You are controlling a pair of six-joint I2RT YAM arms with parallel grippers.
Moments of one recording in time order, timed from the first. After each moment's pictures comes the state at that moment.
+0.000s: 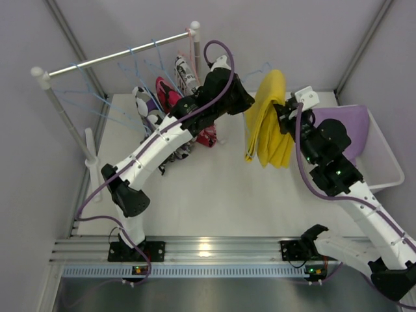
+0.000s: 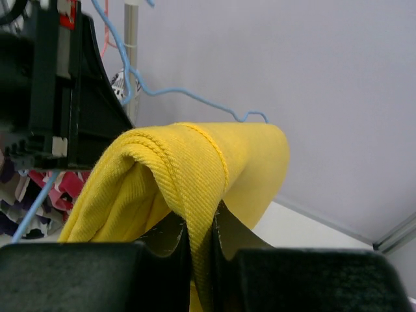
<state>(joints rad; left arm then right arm) -0.84 1.87 2.17 -0.65 -0.18 -0.86 0.56 0.92 1.06 0.01 0.16 -0.25</state>
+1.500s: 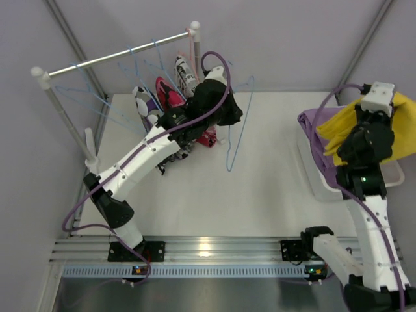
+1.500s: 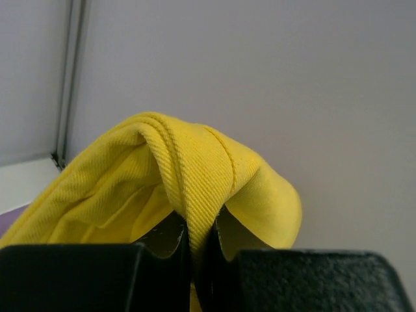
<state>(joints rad) -0.85 1.70 1.93 -0.63 -0.20 -0.68 0.14 0.77 1.09 0.05 0.83 -0.66</state>
